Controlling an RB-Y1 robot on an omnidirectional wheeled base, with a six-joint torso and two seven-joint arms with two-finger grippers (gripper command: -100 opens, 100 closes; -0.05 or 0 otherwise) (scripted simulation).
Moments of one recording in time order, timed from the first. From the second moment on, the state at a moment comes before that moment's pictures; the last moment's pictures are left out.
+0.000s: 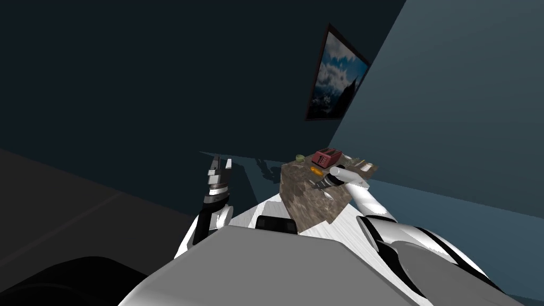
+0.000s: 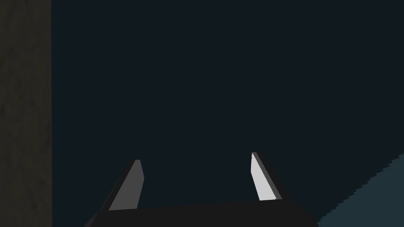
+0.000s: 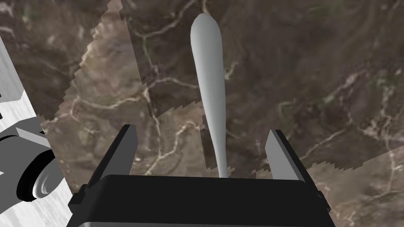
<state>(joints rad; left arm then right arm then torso) 0.54 0.03 0.07 -2.32 -0.02 -0.57 0.07 -0.44 -0.64 -0.14 -1.10 -0.75 1.53 -1.05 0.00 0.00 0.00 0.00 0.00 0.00</state>
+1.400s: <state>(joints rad) 0.54 0.03 0.07 -2.32 -0.02 -0.57 0.07 -0.33 -0.71 -0.18 -1.27 -0.85 1.63 -0.98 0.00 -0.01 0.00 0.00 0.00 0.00</state>
